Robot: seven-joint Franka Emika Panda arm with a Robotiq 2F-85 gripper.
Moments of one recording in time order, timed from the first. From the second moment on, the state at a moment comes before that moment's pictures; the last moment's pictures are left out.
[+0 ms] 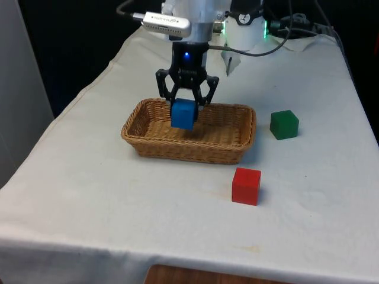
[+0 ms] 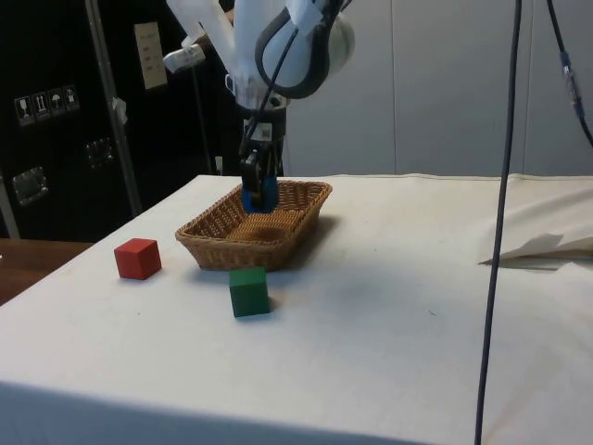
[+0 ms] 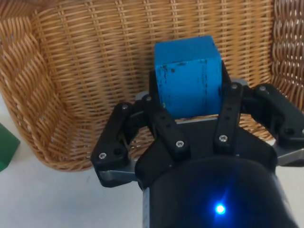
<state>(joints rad) 0.01 0.41 -0.18 -2.15 -0.06 2.76 -0.10</state>
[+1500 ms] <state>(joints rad) 0.01 0.47 -0.18 -2.15 0.01 2.82 -0.12</state>
